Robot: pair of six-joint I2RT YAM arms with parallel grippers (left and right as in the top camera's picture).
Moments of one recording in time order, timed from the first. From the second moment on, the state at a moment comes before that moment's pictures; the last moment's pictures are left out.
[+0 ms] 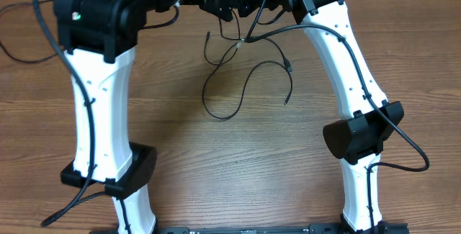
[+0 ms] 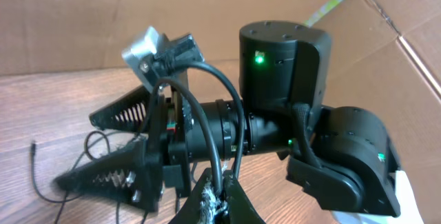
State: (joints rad) left arm -0.26 2.02 2.88 -1.36 0.51 -0.39; right arm 0.37 2.27 2.54 -0.95 -0.74 0.02
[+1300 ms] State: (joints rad) left arm -0.10 1.98 2.71 -1.53 0.36 -0.18; right arm 0.37 2.27 2.54 -0.76 -1.02 1.13
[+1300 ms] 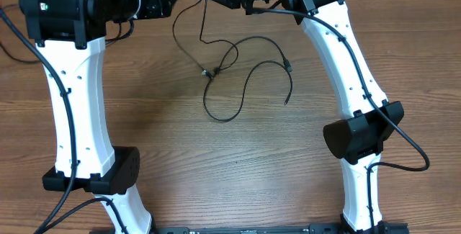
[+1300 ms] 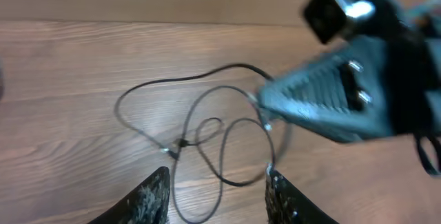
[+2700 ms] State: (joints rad) left arm -0.21 2.02 2.63 -1.41 0.43 -0.02; right arm 0.37 2.27 2.54 -0.68 -1.10 1.43
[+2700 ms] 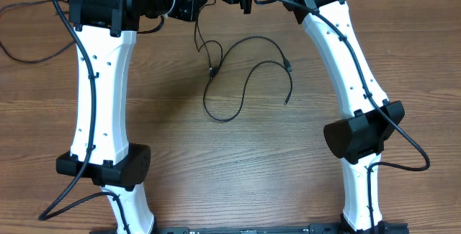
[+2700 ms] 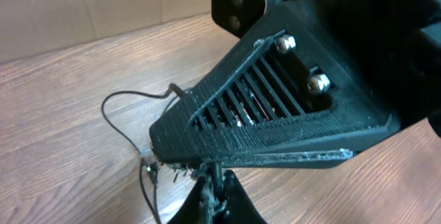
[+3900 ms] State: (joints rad) left arm 0.00 1.84 2.66 -1.40 0.24 -0.52; right arm 0.14 2.27 2.54 -1.26 -0.49 0.99
